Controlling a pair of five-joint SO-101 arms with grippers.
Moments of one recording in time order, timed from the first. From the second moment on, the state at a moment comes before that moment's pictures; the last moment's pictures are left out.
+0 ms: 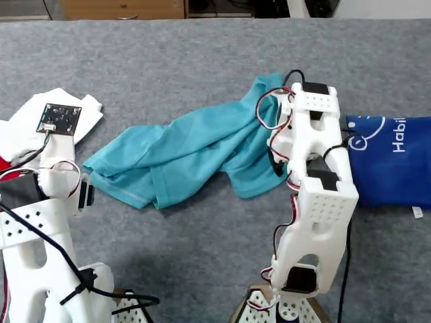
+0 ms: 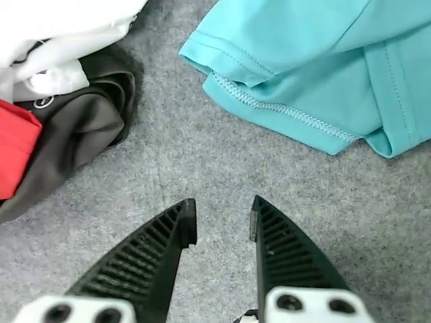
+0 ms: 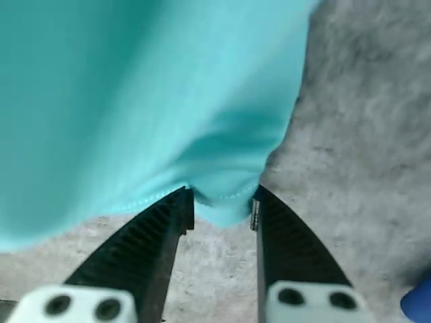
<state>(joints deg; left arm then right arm) -20.7 -47.1 38.2 86.5 -31.9 3.9 36.5 -14.0 92.9 11.0</state>
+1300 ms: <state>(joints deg) -20.7 -47.1 38.2 86.5 -31.9 6.9 12.0 -15.0 100.7 17.1</state>
